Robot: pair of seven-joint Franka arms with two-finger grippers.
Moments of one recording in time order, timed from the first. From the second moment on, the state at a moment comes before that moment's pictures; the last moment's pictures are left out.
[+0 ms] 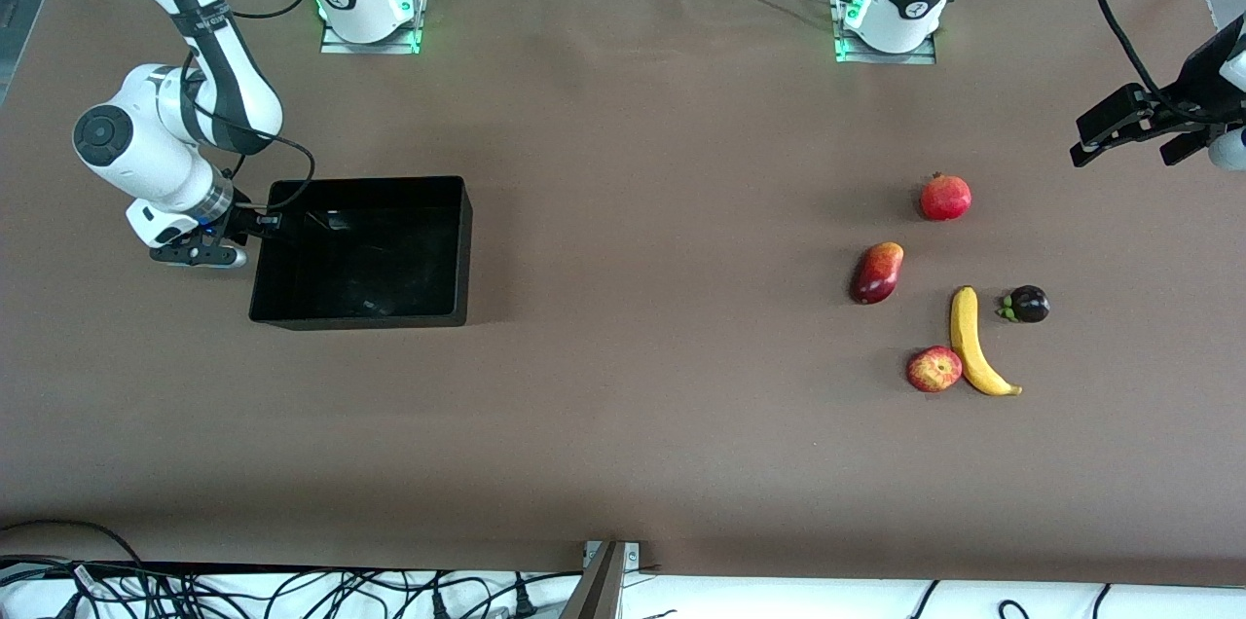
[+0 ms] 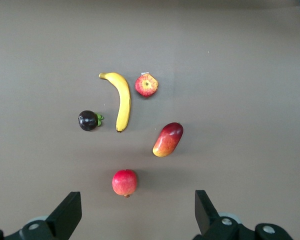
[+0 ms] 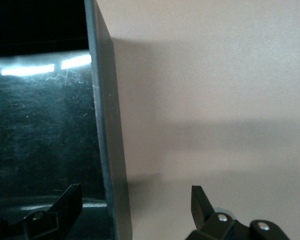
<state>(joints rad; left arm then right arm) 0.11 0.02 -0.13 -1.49 -0.02 1.55 -0.07 -0.05 0.26 -0.07 -2.35 0.01 2.63 -0.08</state>
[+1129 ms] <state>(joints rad) 0.11 0.02 -0.13 -1.49 -0.02 1.55 -0.07 -0.05 0.27 0.00 -2.31 0.01 2.64 -0.09</state>
